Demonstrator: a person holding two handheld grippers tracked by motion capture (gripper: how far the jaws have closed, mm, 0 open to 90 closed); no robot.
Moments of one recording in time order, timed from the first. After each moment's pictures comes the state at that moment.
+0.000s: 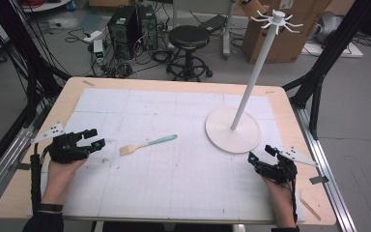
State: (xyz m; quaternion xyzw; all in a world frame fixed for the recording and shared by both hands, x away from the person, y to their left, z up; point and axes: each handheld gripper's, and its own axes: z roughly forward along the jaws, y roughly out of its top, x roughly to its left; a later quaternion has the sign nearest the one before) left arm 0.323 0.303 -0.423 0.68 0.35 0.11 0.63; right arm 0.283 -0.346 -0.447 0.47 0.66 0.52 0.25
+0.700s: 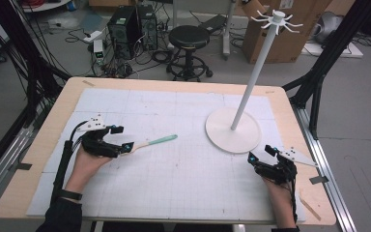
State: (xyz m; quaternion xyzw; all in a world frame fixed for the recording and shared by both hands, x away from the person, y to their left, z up) left arm 0.355 0.219 -0.413 0.78 0.29 0.11 0.54; right arm 0.283 -0.345 -0.447 0.47 0.67 0.52 0.26
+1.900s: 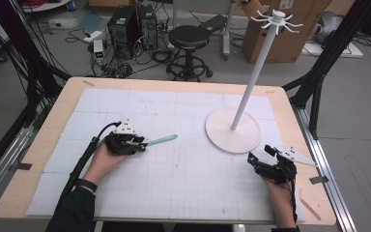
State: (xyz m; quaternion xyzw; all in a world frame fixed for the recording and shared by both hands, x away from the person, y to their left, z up) left arm 0.381 0.172 -0.448 0.86 0.25 0.13 0.42; right arm 0.283 -0.344 -0.447 0.47 0.67 0.52 0.25
